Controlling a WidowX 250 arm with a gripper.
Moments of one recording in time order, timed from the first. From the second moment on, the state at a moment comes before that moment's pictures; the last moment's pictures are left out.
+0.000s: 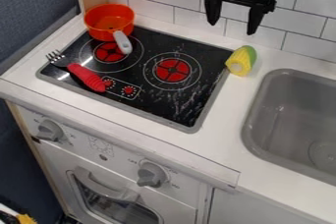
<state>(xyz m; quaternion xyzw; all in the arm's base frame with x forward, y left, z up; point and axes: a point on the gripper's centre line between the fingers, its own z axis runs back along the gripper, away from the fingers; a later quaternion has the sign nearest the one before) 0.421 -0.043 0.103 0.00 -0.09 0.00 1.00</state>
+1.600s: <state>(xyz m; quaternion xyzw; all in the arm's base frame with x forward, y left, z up) 0.417 0.118 0.078 0.13 -0.02 0.09 0.99</state>
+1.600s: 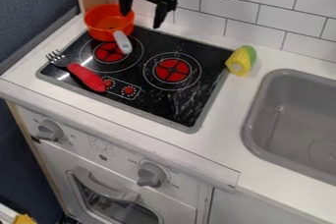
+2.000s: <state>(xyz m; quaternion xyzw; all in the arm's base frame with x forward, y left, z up) 0.421 0.140 0.056 0.13 0.01 0.09 0.99</state>
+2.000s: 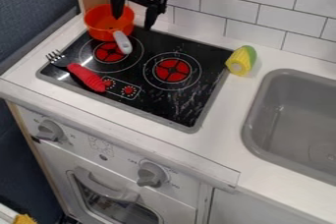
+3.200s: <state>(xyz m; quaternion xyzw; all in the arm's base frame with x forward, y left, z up) 0.419 0.138 0.026 0.16 -0.01 0.09 0.98</state>
